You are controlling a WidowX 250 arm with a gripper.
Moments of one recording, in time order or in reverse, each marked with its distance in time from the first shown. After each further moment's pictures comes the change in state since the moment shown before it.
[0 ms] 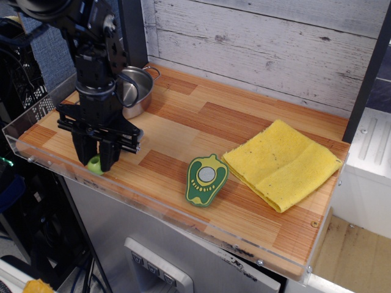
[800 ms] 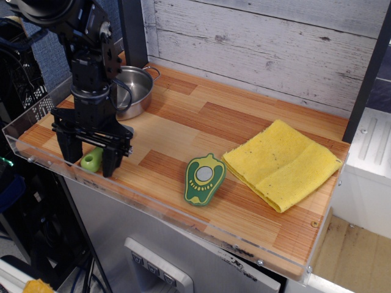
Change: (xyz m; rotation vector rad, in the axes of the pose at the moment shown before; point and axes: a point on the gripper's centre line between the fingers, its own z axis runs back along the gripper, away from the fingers) arm -0.002 0.008 -0.008 0.013 0.039 -0.005
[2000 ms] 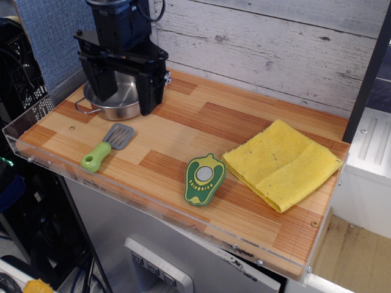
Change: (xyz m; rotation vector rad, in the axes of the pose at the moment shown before) arm 0.003 -0.043 0.115 -0.129 -0.171 -0.137
